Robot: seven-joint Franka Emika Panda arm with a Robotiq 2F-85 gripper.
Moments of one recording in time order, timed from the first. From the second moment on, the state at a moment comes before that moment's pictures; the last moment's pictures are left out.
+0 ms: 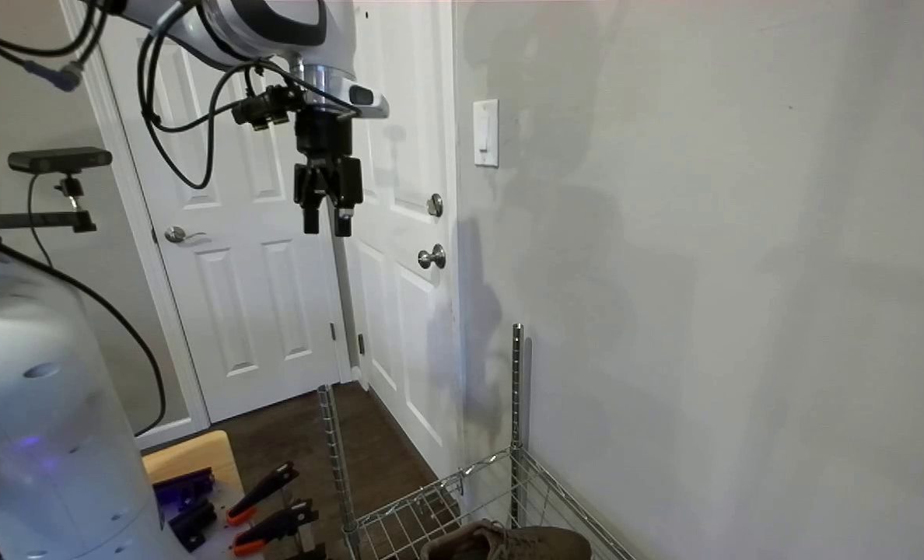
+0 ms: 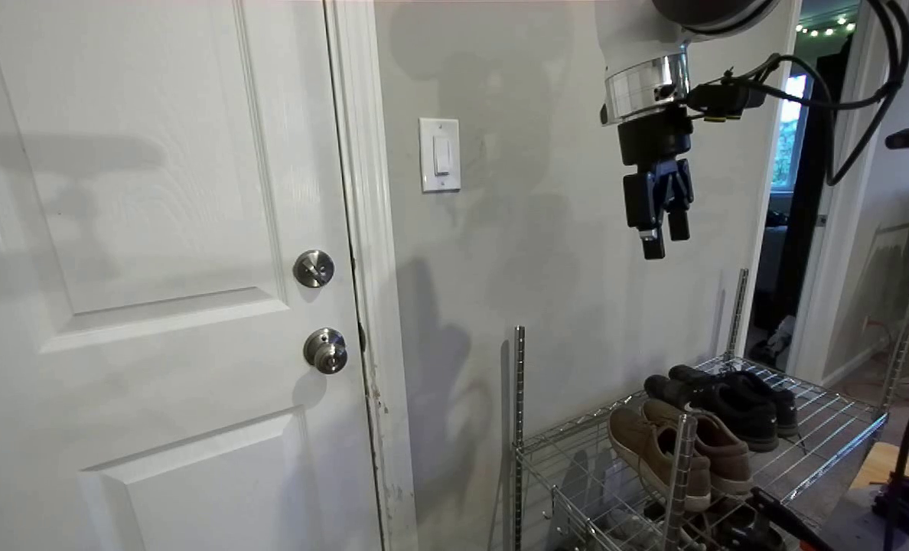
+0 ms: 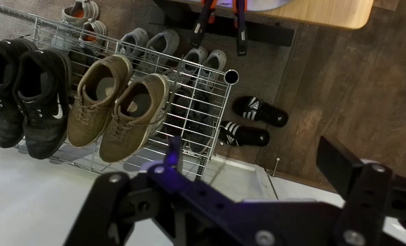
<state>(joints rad) 0.12 -0.57 0.21 -2.36 0.03 1.61 0.14</state>
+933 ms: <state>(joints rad) 0.12 -0.57 0.21 -2.36 0.03 1.61 0.14</state>
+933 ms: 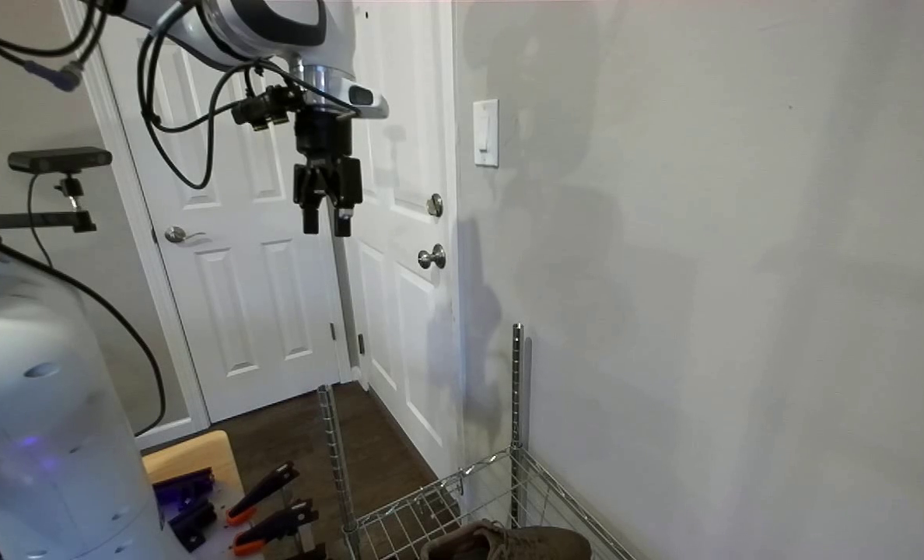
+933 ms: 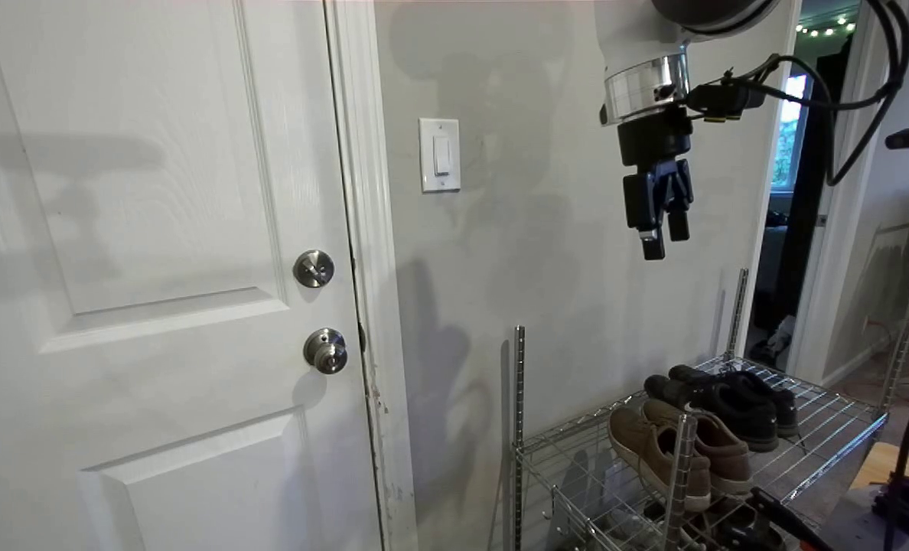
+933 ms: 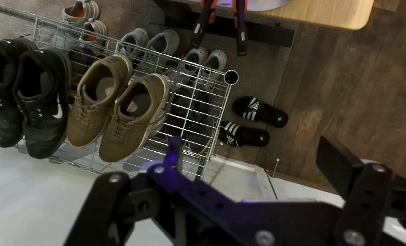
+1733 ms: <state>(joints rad) 0.17 -0.54 0.27 -2.36 -0.03 1.73 0.14</state>
